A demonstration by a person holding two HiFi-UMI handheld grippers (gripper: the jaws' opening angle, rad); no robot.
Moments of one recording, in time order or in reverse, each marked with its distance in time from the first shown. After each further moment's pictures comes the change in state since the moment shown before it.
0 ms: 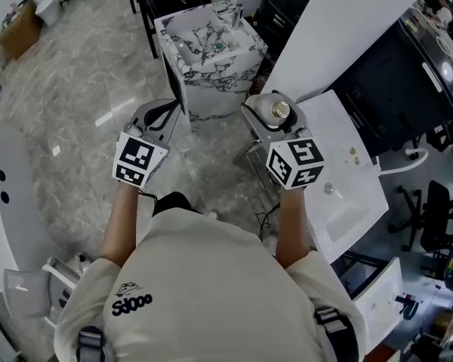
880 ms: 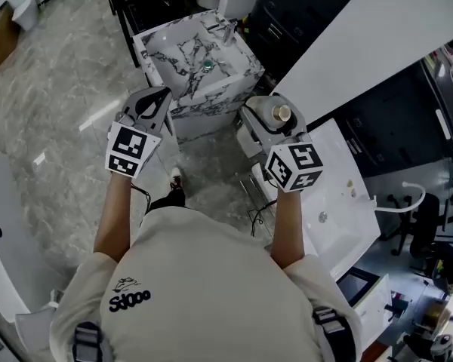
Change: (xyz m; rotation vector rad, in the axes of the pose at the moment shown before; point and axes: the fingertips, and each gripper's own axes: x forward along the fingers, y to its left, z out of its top) left arm 0.165 0.148 -0.014 -0.004 -0.010 -0.010; right arm 0.156 -0.108 0.000 0.031 0.019 -0.076
